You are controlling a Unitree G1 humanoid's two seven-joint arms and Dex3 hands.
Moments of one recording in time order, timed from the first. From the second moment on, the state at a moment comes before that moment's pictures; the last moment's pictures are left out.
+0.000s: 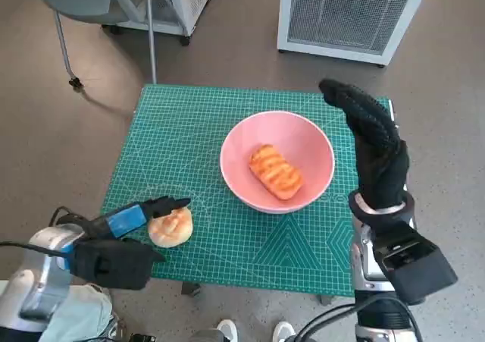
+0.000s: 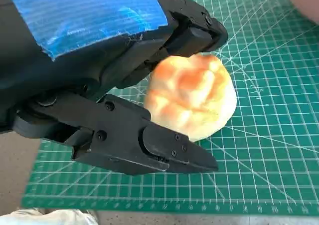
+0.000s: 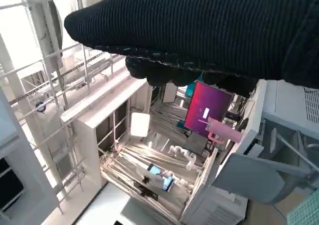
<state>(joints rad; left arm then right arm) -0.16 0.80 -0.20 -0.01 0.54 -0.02 -0.63 -0.49 -0.08 -0.04 0.25 0.12 -0.74 0.19</state>
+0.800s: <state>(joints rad) -0.28 0.75 -0.27 0.35 0.70 -0.40 -0.08 -0.49 -0.09 -0.04 0.25 0.12 -0.73 0.19</state>
